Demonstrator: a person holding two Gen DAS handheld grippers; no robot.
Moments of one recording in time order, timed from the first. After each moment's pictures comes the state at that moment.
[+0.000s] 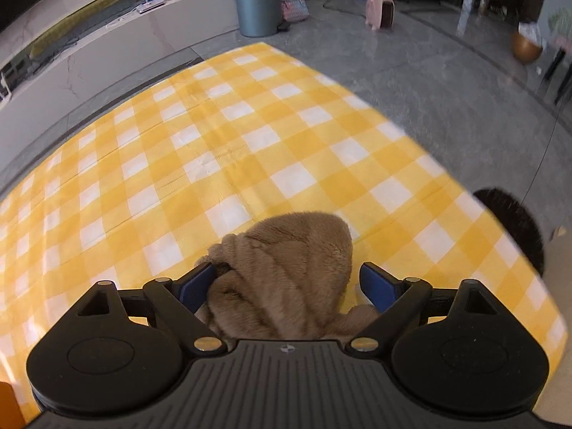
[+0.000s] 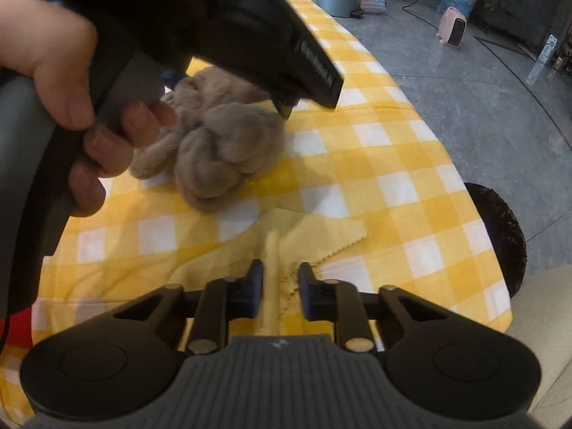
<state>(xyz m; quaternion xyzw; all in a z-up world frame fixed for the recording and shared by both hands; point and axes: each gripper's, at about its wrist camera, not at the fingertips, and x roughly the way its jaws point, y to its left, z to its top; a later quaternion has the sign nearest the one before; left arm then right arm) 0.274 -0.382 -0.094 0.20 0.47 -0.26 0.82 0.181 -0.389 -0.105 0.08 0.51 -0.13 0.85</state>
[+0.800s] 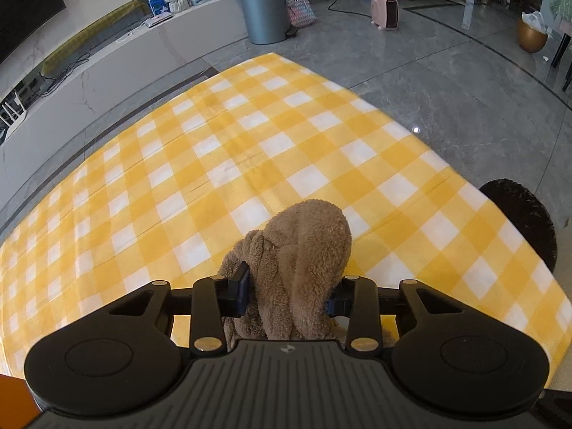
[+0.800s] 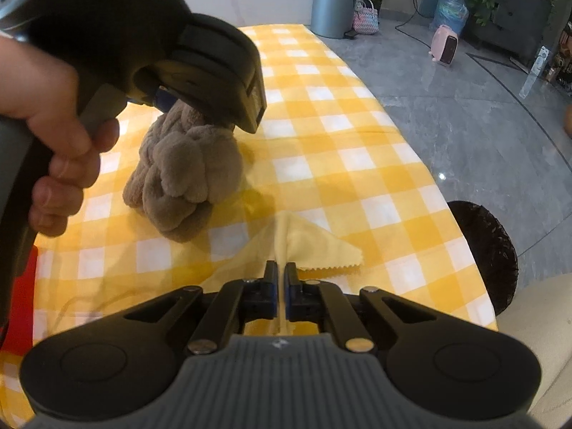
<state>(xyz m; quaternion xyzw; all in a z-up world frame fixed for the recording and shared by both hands) 0.255 -0.371 -0.070 0.22 0.44 -0.25 0.83 0.175 -0.394 -0.092 0.08 0.47 -0.13 0.87</state>
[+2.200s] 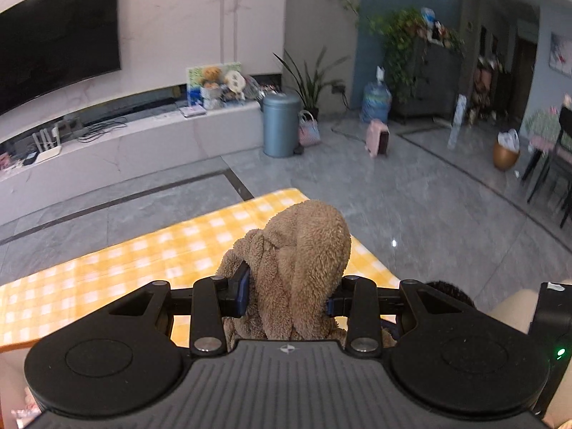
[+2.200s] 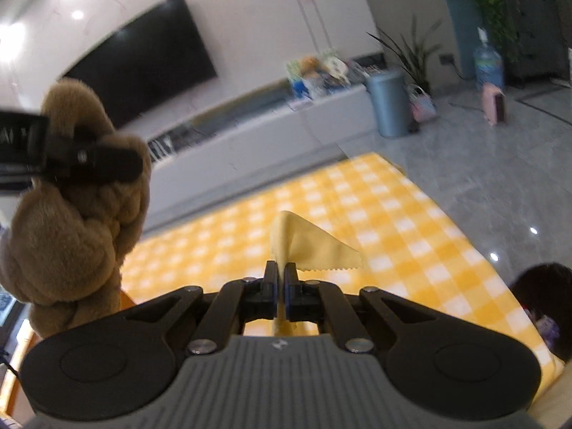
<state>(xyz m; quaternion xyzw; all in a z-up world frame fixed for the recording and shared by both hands) 0.164 -0.229 0.108 0.07 0.30 -0.27 0.91 0.131 -0.380 0.014 0.20 0.25 -0.01 0.95</state>
